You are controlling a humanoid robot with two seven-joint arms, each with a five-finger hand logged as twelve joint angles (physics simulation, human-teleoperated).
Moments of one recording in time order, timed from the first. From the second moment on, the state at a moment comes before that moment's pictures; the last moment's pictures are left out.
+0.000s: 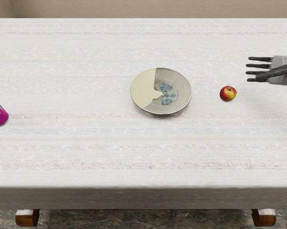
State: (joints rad) left arm -0.05 0.00 -0.16 -0.12 0.03 0.08 0.19; right arm 1.09 -0.68 0.36 0.50 0.31 0.61 -0.61
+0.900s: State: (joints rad) left arm -0.05 0.00 -0.16 -0.12 0.03 0.08 0.19; right arm 1.66 -0.26 -0.66 0.82 -0.14 0.02 -0.61
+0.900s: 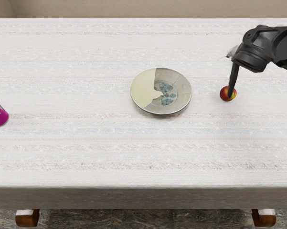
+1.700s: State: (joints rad) left arm -0.06 0.00 -0.16 -0.13 0.03 0.08 0.19; right arm 1.36 -0.23 -0.53 0.77 -0.44 -0.28 -0.61
